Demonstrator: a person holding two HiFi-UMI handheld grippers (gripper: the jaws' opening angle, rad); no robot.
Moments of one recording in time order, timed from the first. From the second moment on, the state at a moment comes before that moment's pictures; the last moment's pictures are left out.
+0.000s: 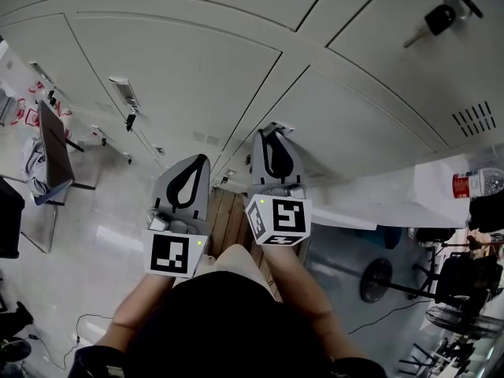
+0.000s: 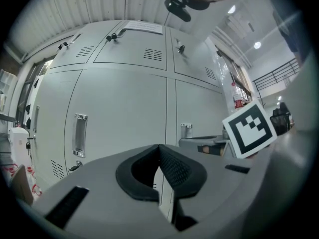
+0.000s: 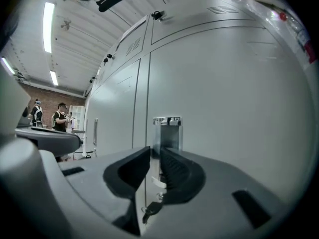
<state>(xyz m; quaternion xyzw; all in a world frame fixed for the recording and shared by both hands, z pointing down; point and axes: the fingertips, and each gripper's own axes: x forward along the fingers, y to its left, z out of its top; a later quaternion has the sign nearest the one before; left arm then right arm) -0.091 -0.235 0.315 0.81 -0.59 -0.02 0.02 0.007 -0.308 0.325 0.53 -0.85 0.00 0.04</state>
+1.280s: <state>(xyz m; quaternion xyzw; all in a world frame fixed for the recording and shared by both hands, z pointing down) 0.129 -0.001 0.292 0.85 -0.52 -0.01 -0.03 0.267 -0.005 0.291 0.61 -0.79 -0.08 0.01</state>
